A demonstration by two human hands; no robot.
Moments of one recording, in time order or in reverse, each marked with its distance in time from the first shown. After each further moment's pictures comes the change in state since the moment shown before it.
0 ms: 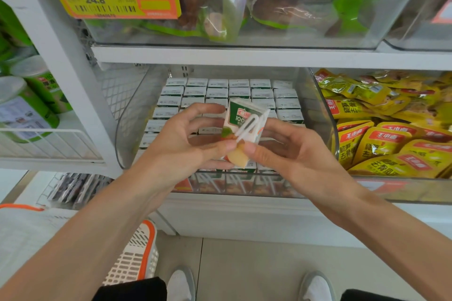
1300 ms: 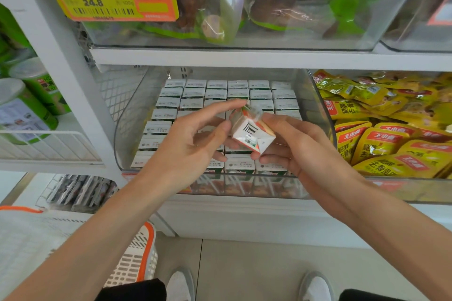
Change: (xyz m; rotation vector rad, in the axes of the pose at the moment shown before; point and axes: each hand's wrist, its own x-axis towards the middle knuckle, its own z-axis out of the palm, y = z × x) left_hand 0.001 0.001 0.007 0.361 -0.022 0.237; right_hand 0.012 -0.013 0.001 0.246 0.263 0.291
